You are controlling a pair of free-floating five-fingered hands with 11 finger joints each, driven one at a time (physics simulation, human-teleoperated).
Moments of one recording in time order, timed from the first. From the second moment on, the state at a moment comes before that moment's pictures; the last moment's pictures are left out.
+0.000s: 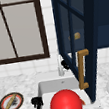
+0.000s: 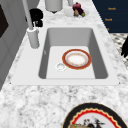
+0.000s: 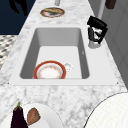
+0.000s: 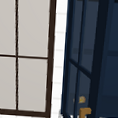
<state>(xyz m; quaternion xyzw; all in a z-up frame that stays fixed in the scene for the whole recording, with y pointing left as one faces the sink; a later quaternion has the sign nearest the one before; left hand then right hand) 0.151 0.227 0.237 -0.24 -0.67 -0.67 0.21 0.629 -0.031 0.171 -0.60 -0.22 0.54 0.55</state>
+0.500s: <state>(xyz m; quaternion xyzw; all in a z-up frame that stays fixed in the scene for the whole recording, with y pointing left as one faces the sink) 0.151 0.227 0.237 -0.24 -0.67 -0.67 0.21 0.629 -0.025 0.171 -0.62 -0.21 0.53 0.54</state>
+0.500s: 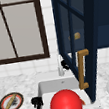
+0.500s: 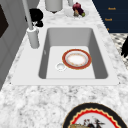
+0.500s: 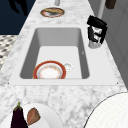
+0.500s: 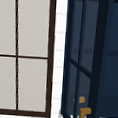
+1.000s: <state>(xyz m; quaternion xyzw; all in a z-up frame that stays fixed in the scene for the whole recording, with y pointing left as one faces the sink) 0.151 0.227 0.237 -0.24 -0.67 -0.67 0.21 0.622 -0.031 0.218 -0.60 -0.22 0.53 0.56</state>
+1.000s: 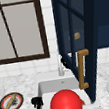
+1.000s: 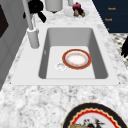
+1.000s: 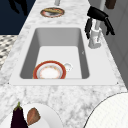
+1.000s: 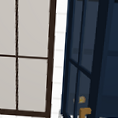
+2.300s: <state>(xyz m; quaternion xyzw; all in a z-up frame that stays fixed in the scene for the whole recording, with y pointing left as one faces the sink) 0.151 0.227 0.237 -0.24 -0.67 -0.67 0.21 0.531 -0.078 0.282 -0.55 -0.27 0.51 0.60</state>
